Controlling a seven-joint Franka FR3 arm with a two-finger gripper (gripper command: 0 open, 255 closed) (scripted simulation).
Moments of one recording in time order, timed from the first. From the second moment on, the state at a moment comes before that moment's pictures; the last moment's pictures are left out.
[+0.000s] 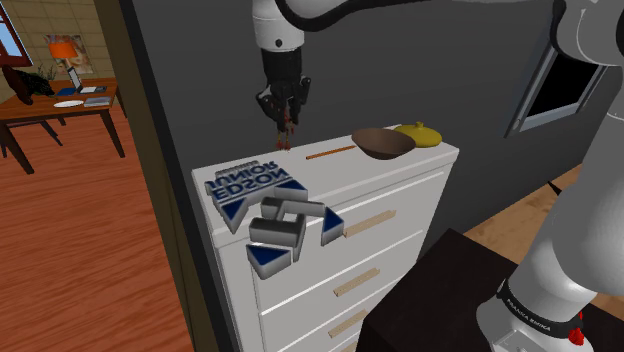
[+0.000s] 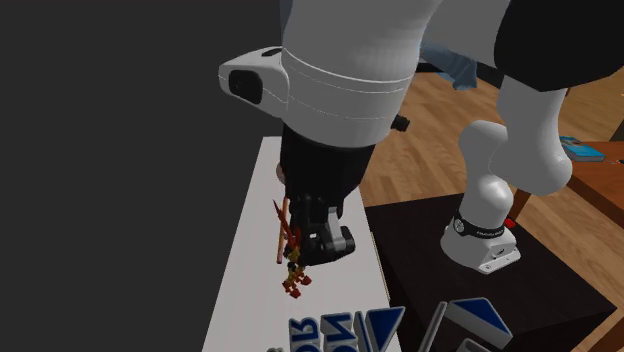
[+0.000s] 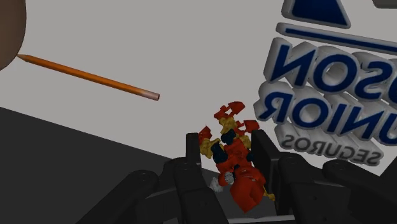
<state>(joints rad) 0.14 0.11 0.41 -1.58 -0.26 1.70 0.46</state>
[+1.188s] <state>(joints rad) 0.04 -0.12 0.31 -1.71 -0.17 1.66 0.26</state>
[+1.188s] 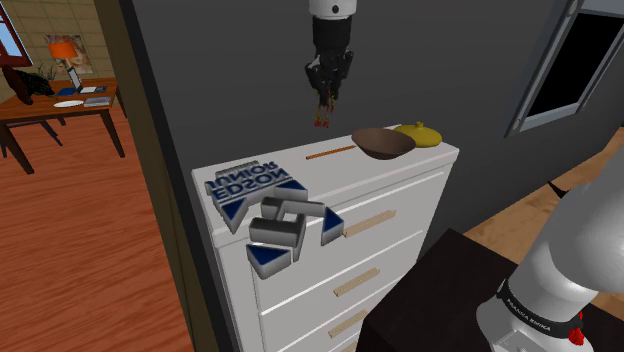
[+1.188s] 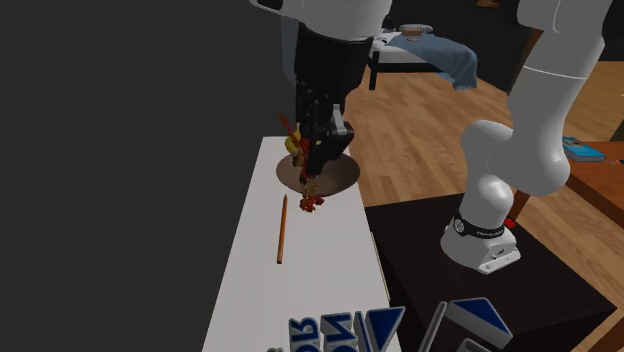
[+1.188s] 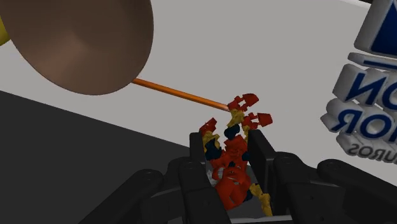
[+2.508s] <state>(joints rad) -0.07 -0.45 0.05 -2.11 -0.15 1.79 -0.10</state>
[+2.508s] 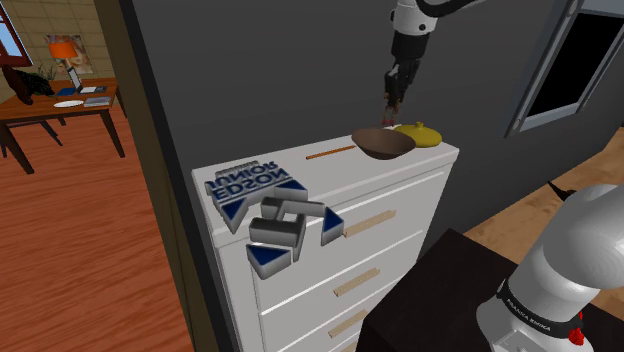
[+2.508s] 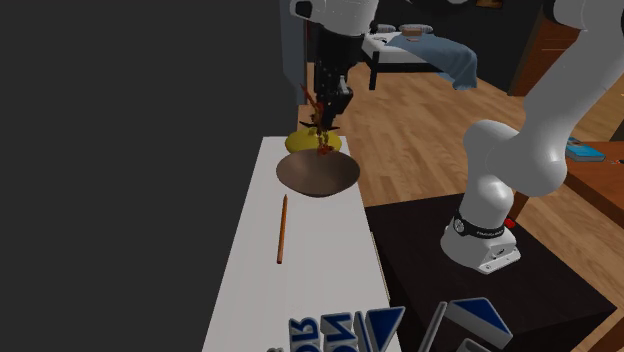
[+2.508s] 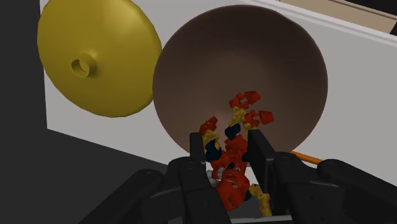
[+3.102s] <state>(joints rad) -0.07 -0.46 0.05 -2.23 -0.15 1.90 -0.09</state>
